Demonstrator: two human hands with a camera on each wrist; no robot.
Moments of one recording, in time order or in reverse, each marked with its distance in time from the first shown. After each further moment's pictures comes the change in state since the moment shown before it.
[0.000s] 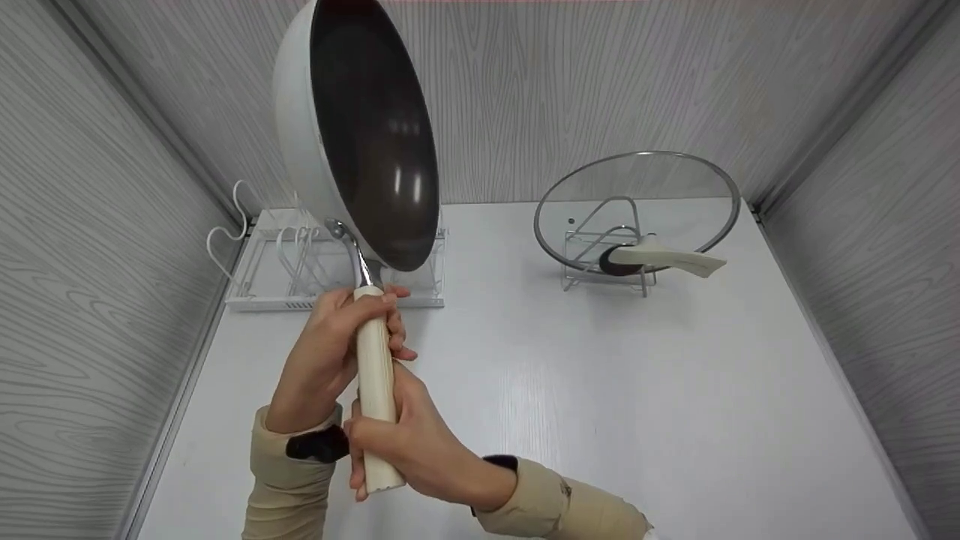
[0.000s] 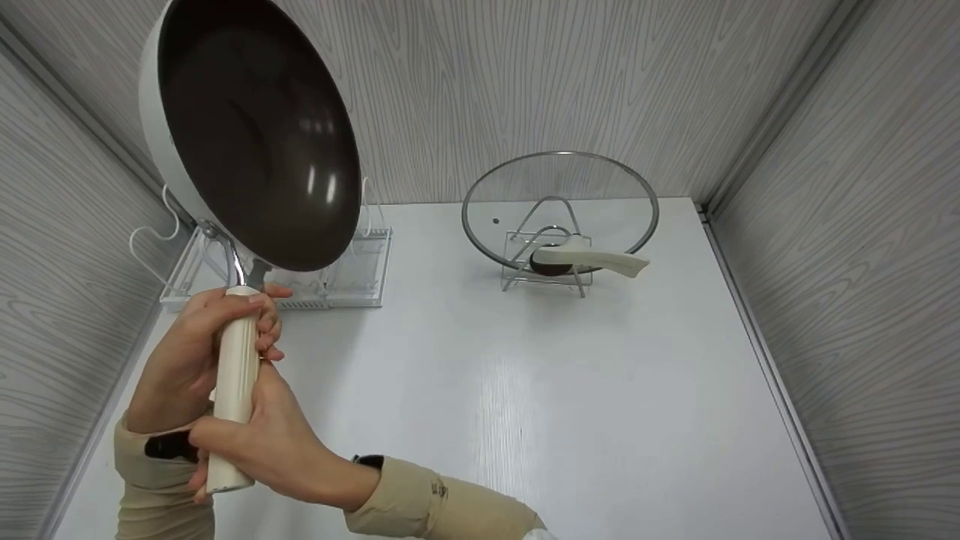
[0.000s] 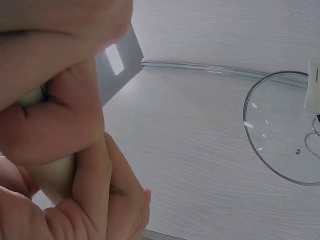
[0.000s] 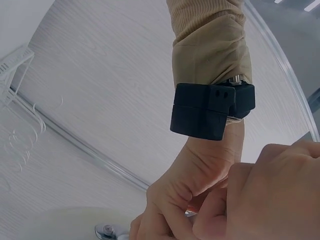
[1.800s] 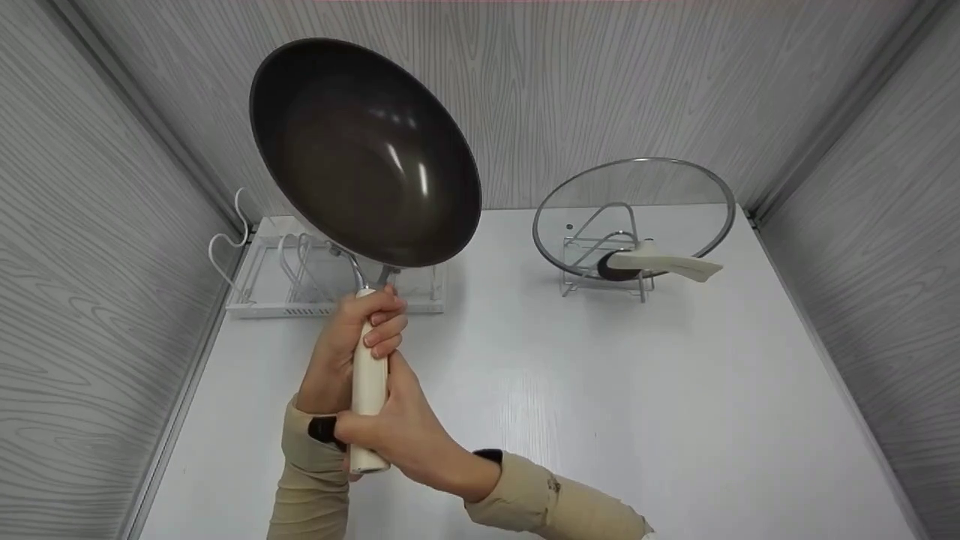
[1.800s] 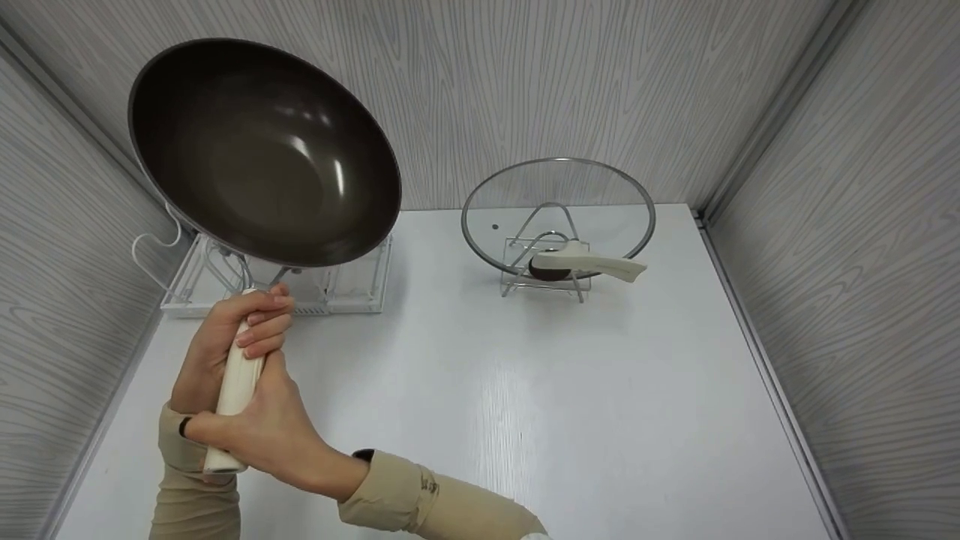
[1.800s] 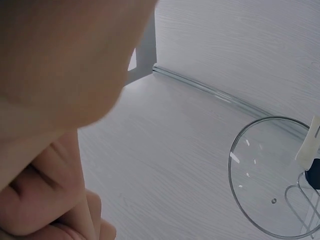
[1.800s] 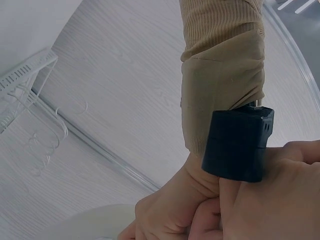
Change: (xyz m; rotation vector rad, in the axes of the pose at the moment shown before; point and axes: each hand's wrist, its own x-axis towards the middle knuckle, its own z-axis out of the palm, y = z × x) left_hand 0.025 -0.016 -0.011 -0.468 -0.096 -0.114; right_hand 0.019 0.016 -0.006 -0.161 0.168 0.004
